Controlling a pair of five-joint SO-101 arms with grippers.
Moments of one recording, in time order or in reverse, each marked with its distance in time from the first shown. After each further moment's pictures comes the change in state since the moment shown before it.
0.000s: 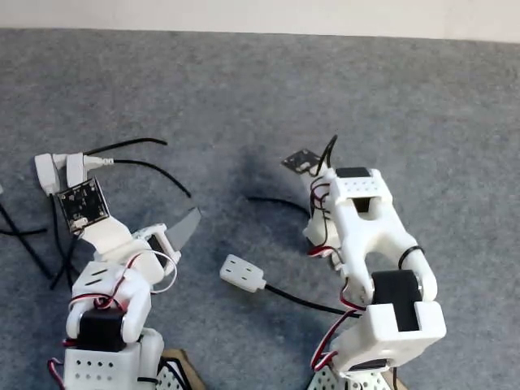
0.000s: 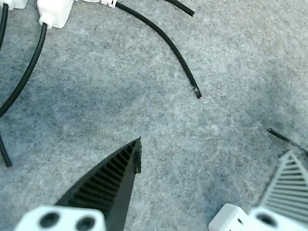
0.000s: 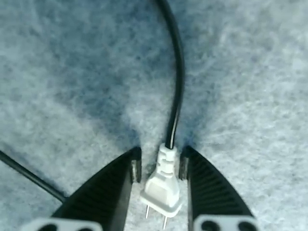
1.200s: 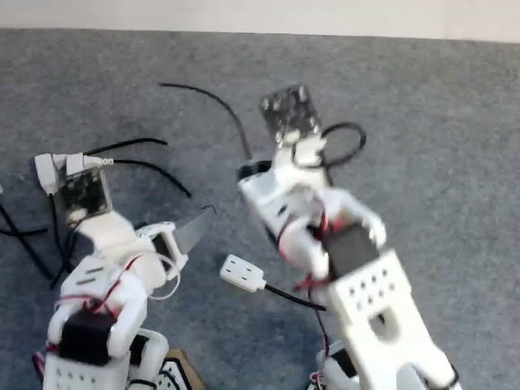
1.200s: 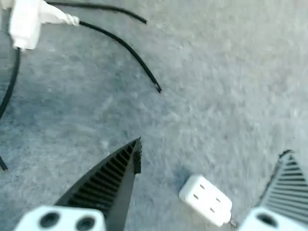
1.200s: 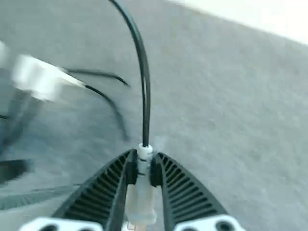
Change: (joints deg) left arm 9.0 14.2 -20.3 9.5 0.0; right arm -26.8 -51.8 0.4 -11.0 -36.3
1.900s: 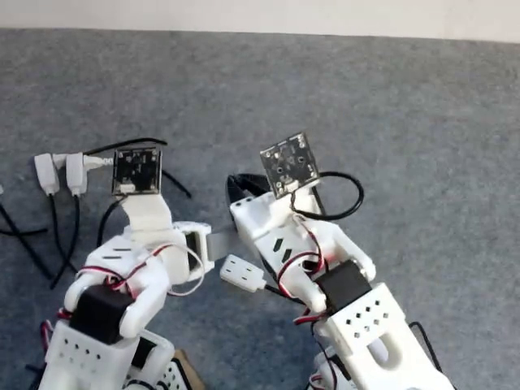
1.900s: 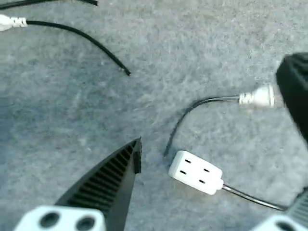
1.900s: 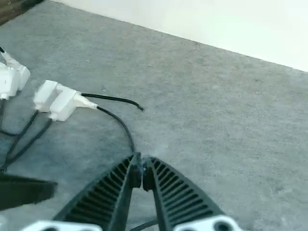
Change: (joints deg) left arm 10.6 6.4 -5.6 1.0 -4.7; right arm 0.4 -9.1 20.3 -18.2 1.5
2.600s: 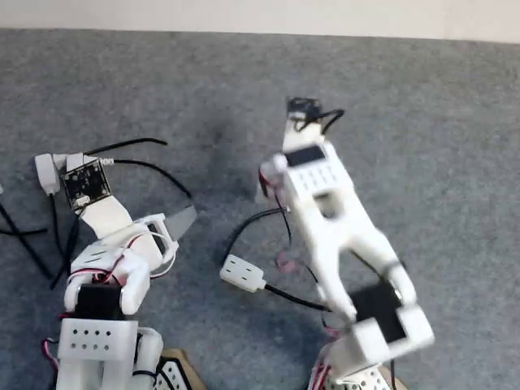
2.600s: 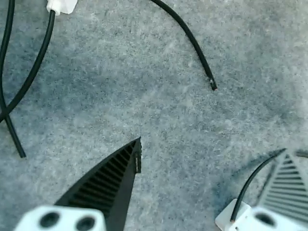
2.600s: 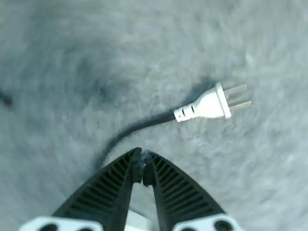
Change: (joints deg) left arm -20.7 -1.4 17.7 -13.5 3.9; right arm 10.5 60.5 -42.5 34.4 -28.3
